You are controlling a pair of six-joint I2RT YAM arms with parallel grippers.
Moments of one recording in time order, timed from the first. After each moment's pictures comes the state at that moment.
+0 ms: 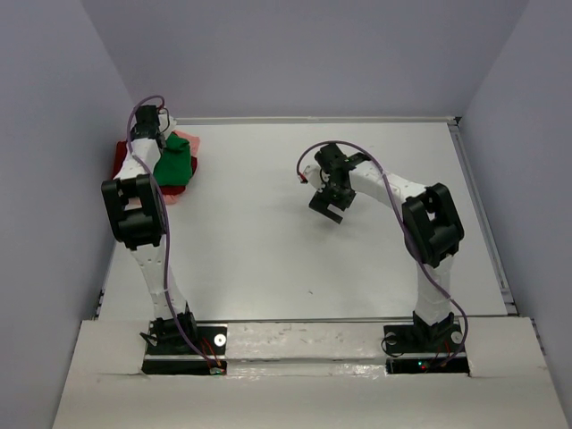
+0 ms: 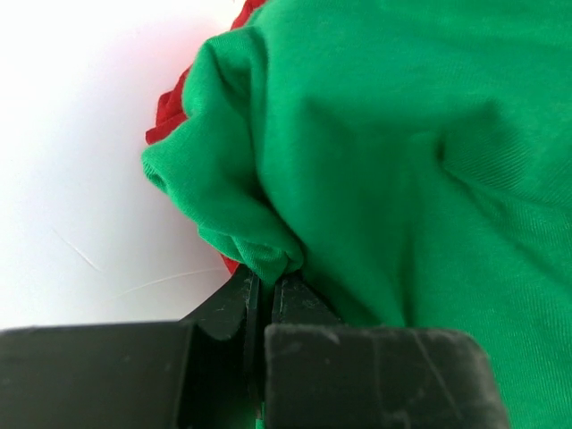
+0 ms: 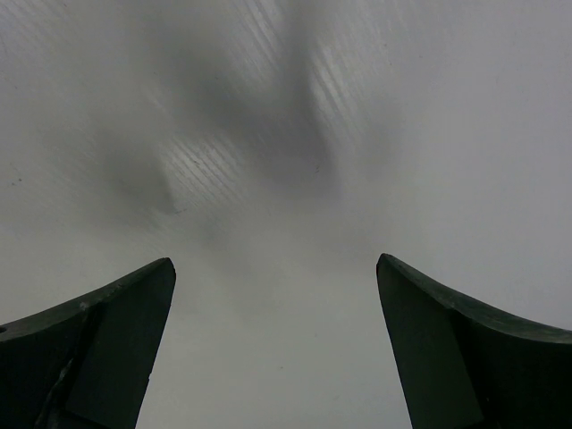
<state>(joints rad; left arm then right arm) 0.19 2.15 1.79 -0.43 -0.37 0.72 0.54 2.01 1.57 -0.84 0.12 -0.52</state>
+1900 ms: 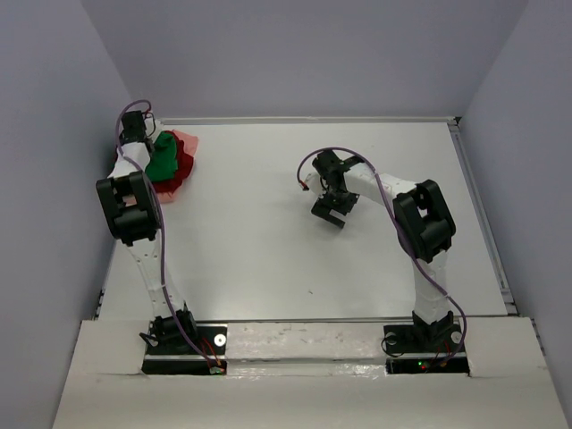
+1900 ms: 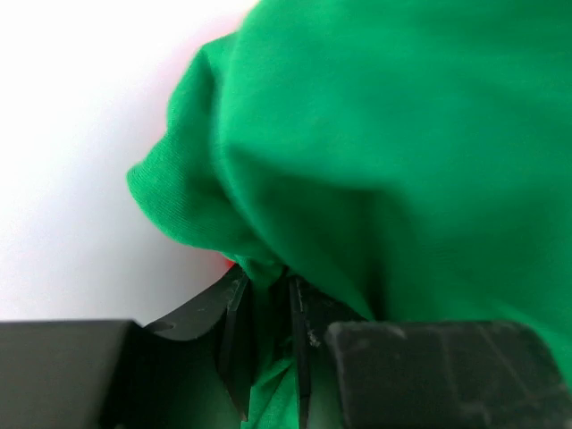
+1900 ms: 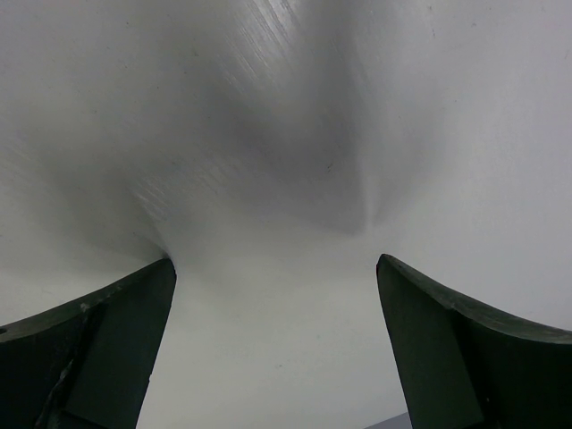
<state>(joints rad) 0.27 2.26 1.83 -0.33 -0.34 0.77 0.54 2.08 1.58 -0.87 0.18 -0.52</state>
